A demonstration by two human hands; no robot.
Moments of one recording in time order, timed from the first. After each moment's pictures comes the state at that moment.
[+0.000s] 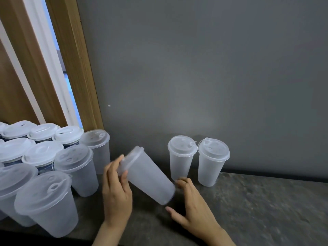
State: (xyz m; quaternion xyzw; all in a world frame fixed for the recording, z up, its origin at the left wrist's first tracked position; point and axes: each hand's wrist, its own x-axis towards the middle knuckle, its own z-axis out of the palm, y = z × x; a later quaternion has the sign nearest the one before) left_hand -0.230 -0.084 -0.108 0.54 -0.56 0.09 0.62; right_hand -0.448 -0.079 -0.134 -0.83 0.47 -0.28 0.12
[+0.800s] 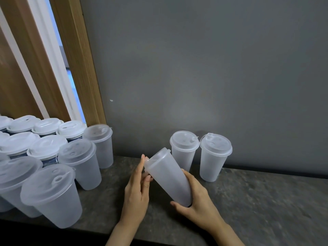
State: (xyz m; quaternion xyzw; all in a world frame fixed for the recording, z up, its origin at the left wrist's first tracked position) left_hand -0.249 -0.079 -0.140 0.51 -0.62 -0.13 0.58; right_hand -0.454 -0.084 -0.145 -0.78 0.46 -0.36 0.23
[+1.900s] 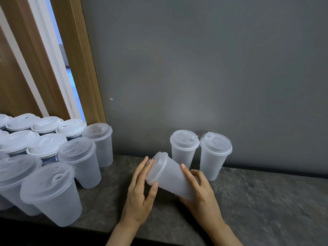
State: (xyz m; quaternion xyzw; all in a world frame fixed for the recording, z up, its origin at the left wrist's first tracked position) left_hand -0.248 -0.074 -0.141 0.47 -0.69 -0.11 0.54; right_hand -0.453 -0.078 -0.140 -0.79 0.47 -0.40 0.03
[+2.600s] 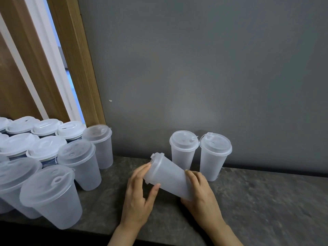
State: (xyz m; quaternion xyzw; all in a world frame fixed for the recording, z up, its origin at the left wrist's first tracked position) left_hand -0.249 -0.072 -0.141 0.48 -0.68 -0.05 0.55; right_hand -0.453 -0.080 -0.142 -0.79 0.49 -0.37 0.05
